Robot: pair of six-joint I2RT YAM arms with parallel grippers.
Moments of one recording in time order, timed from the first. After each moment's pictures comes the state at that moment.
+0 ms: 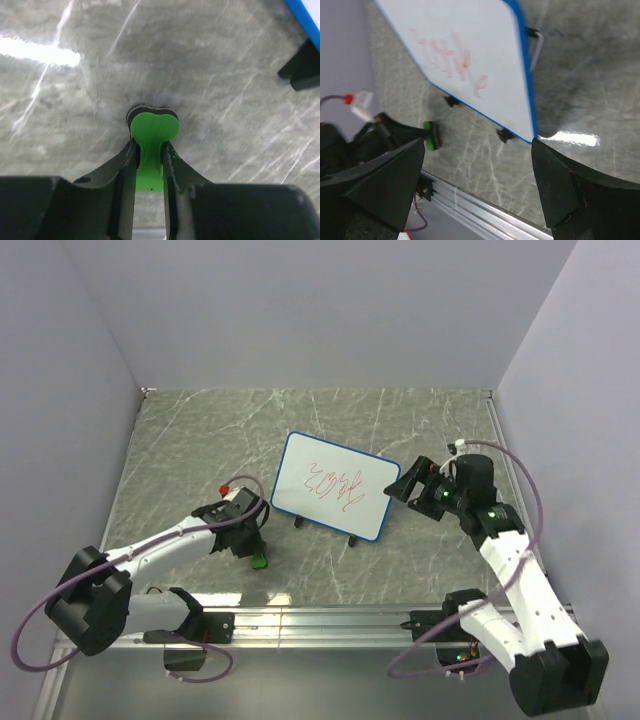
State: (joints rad) left arm -0.64 1.22 0.60 -0.54 -0.15 -0.95; right arm 0.16 0.85 0.79 -0.55 -0.41 0.68
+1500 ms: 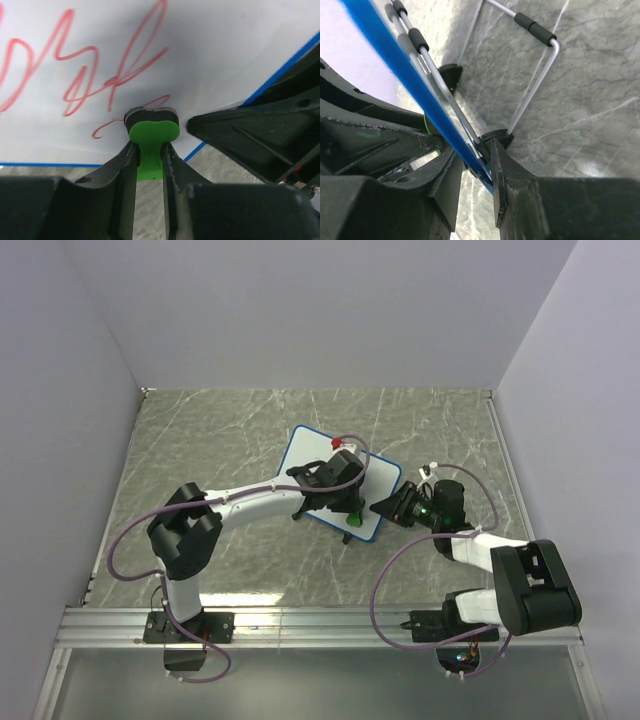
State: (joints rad) left arm -0.94 1.83 1.35 -0.37 -0.10 -0.77; right arm 0.15 1.31 0.29 0.54 -0.62 0.82
